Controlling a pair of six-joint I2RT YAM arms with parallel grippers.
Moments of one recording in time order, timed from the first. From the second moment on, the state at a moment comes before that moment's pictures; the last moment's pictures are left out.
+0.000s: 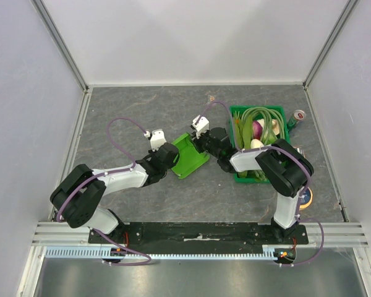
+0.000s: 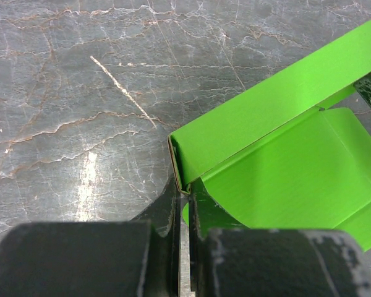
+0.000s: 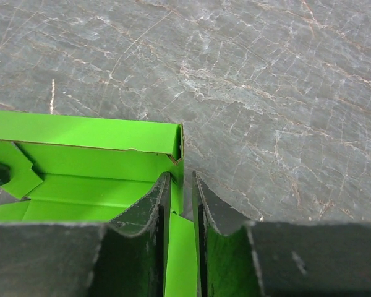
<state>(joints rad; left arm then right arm) -0.76 1.48 0.66 0.03 -0.59 -0.75 0.66 1.87 0.84 0.75 -0.07 -0.09</state>
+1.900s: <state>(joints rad) -0.76 1.48 0.66 0.03 -0.58 -0.74 0.60 1.96 0.97 0.66 -0.25 -0.05</state>
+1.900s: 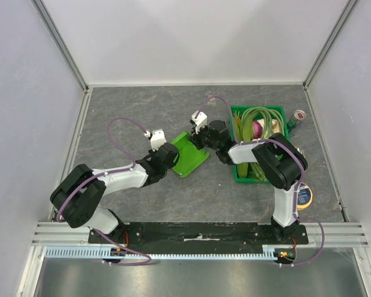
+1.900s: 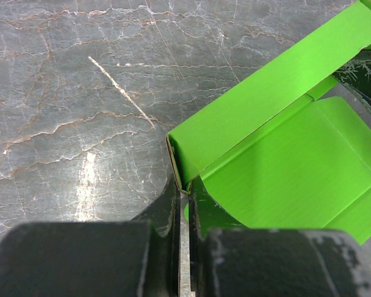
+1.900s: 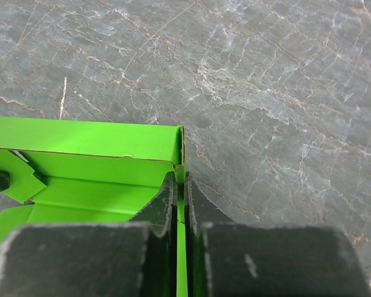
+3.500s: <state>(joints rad) -0.75 1.46 0.86 -0.42 -0.54 -0.98 1.24 1.87 0.74 1.04 1.17 -0.20</state>
